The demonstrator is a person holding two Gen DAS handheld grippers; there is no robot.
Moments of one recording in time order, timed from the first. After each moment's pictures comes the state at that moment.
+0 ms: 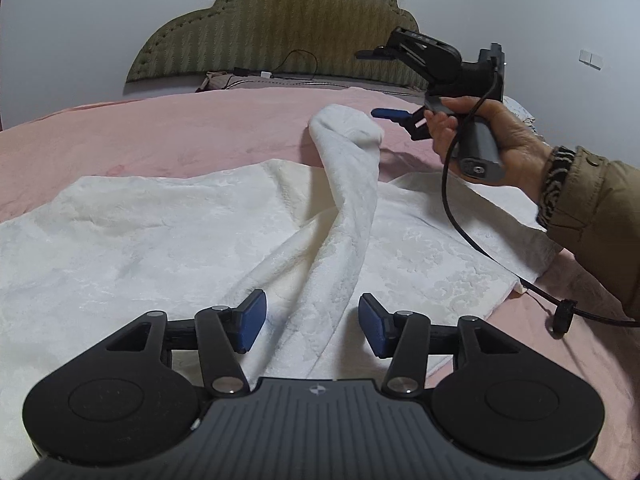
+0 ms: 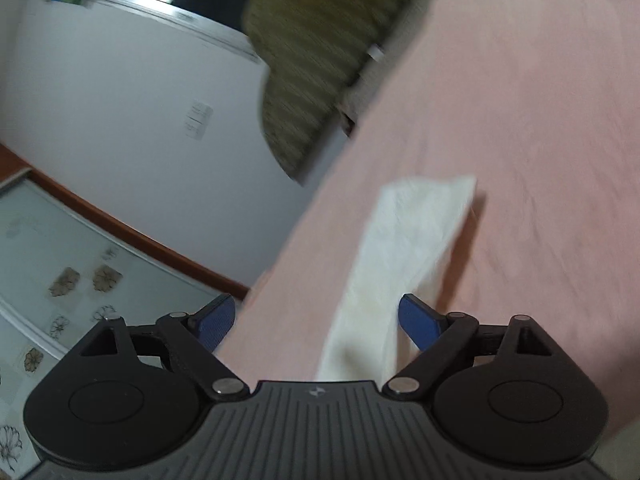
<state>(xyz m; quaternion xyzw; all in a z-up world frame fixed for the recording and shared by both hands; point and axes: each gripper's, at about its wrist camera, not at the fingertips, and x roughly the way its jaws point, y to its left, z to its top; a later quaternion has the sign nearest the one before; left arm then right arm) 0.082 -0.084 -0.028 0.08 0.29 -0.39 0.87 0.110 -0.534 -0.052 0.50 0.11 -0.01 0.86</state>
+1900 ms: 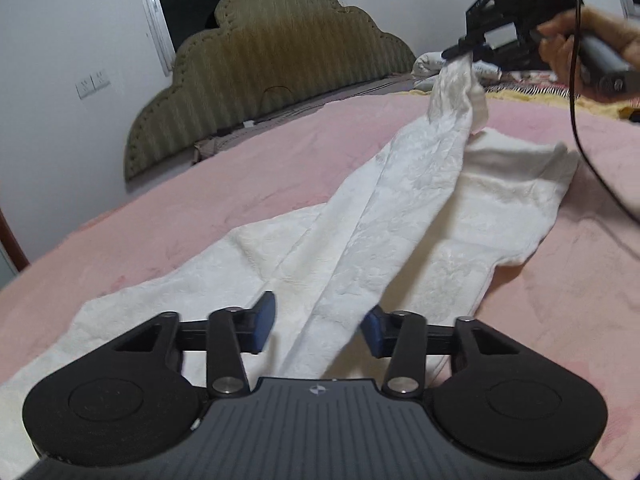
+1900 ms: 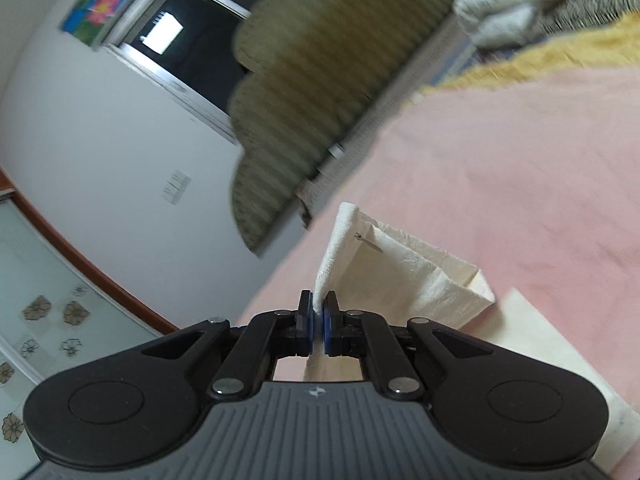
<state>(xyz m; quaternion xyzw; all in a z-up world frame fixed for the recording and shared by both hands) 0.046 -0.146 -0.023 0.23 0.19 -0.38 0.88 -0.067 -0.570 0.024 0.48 0.12 -0.13 0.86</state>
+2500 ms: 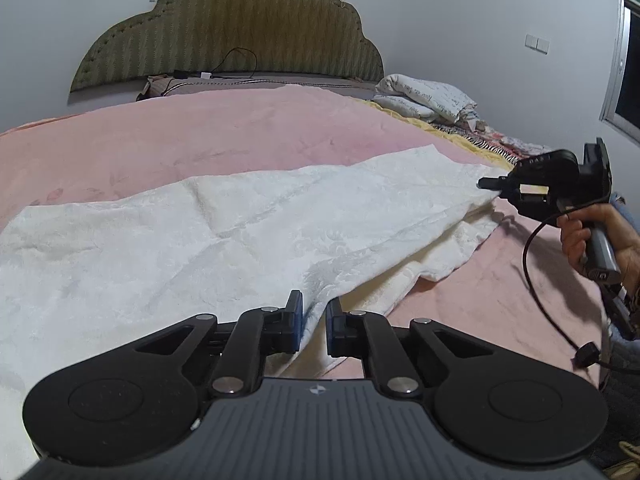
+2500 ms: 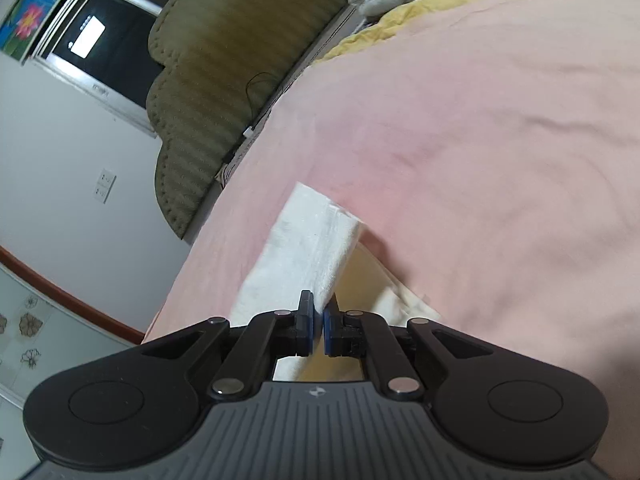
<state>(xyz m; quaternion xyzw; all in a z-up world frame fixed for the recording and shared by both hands) 0.063 -0.102 -0.014 0.08 0.29 -0.47 0.83 -0.171 -0.559 -0.056 0.51 0.14 -0.20 0.82</state>
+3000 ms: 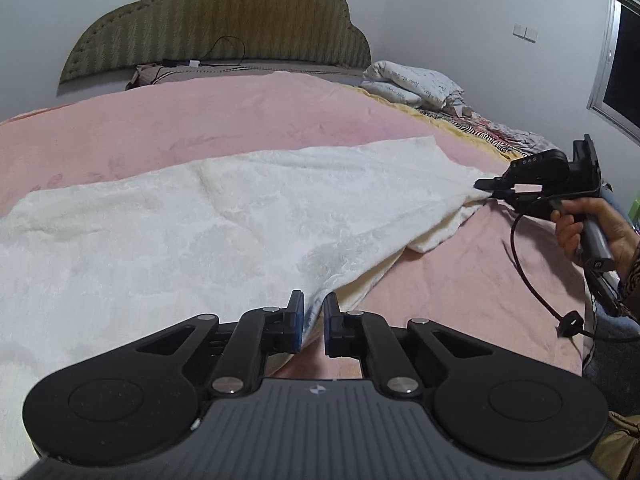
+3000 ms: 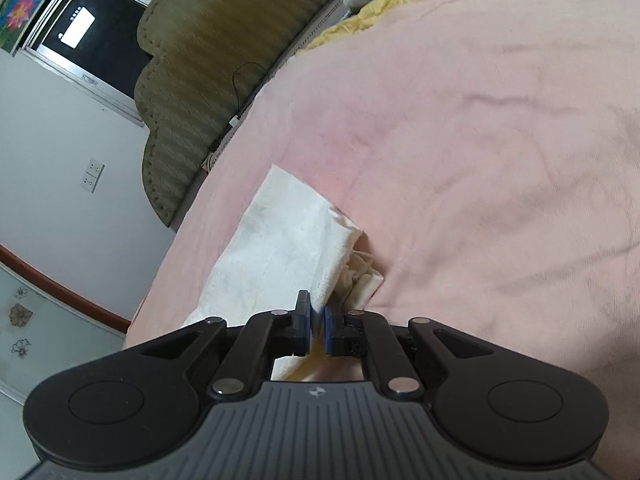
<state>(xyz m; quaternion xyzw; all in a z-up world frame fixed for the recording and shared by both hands) 0.059 -0.081 -0.015 0.10 0.31 -0.49 0.81 -0.192 -0.555 -0.063 0.51 0.18 -0.21 0.81</state>
